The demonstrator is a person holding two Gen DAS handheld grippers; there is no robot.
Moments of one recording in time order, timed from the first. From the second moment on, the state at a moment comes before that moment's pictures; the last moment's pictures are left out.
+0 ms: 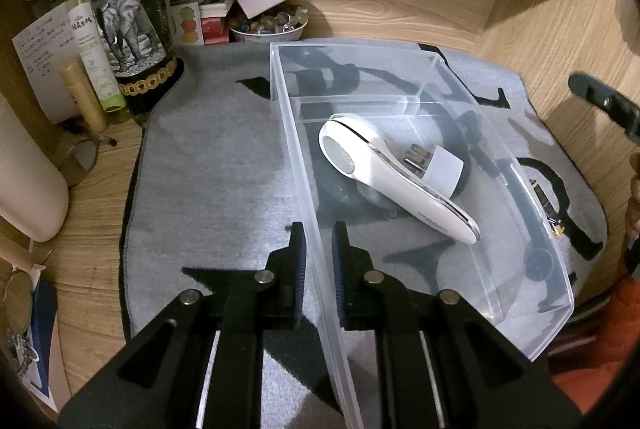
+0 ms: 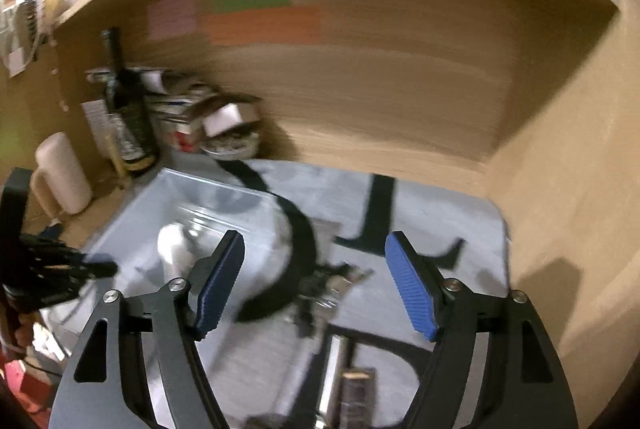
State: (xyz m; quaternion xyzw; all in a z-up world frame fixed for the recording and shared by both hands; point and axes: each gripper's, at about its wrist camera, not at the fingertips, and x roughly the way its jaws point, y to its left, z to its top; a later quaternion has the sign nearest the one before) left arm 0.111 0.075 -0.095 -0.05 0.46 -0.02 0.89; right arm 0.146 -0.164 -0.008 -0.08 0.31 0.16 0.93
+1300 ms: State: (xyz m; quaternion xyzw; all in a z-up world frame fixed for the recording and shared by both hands) left arm 0.112 0.073 -0.094 -0.04 0.46 0.00 0.89; right arm 0.132 -0.218 -0.093 -0.04 0.41 0.11 0.91
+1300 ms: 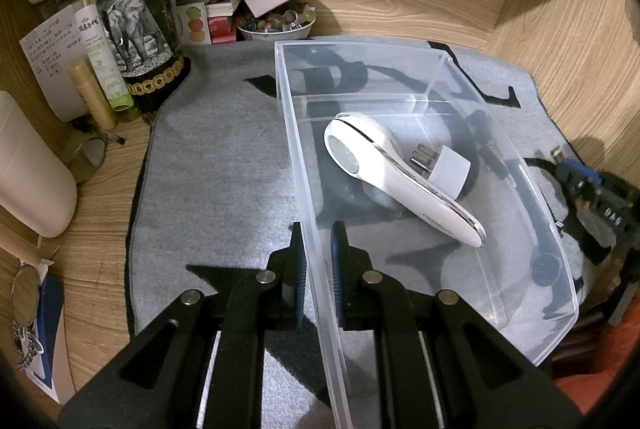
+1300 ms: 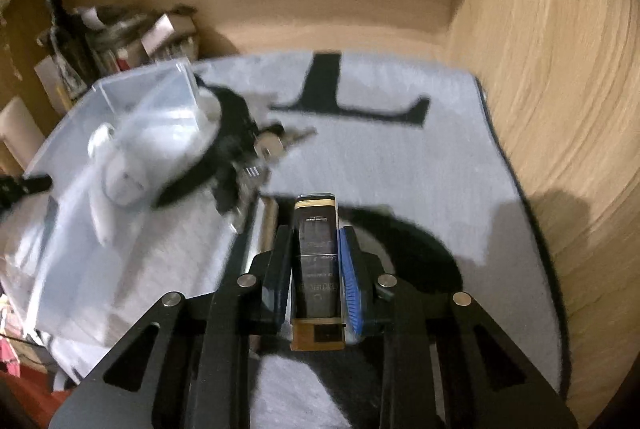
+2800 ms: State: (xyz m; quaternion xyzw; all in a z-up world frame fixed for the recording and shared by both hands) left arm 0.113 0.070 -0.095 -0.04 0.46 -0.01 0.89; right arm 0.149 -0.035 -0.076 -0.15 0.40 0.35 0.84
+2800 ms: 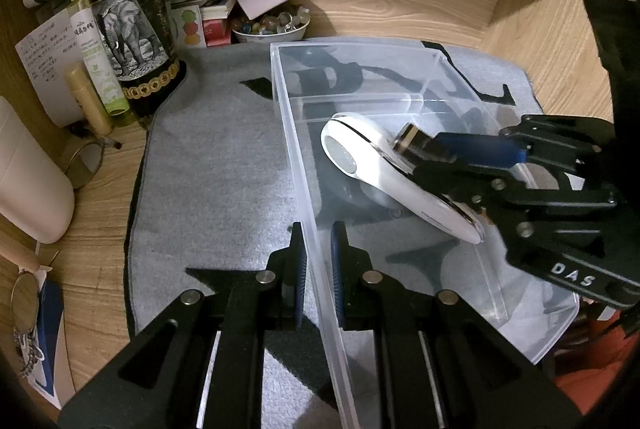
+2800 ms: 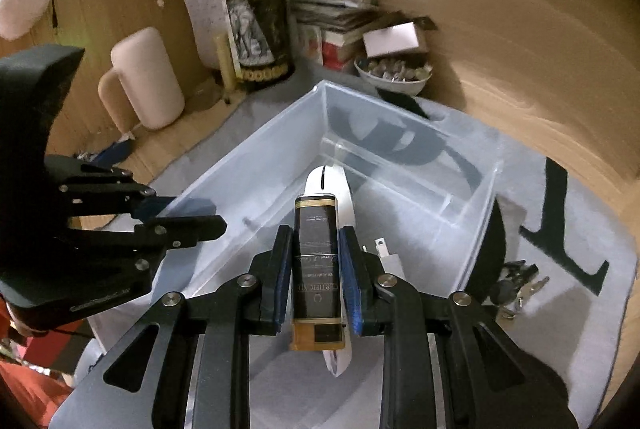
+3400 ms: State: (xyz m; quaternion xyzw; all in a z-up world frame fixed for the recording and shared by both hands) left arm 0.113 0.070 -0.095 -0.04 0.46 -0.01 0.89; right arm 0.149 -0.028 -0.078 -0.16 0.41 0.35 0.82
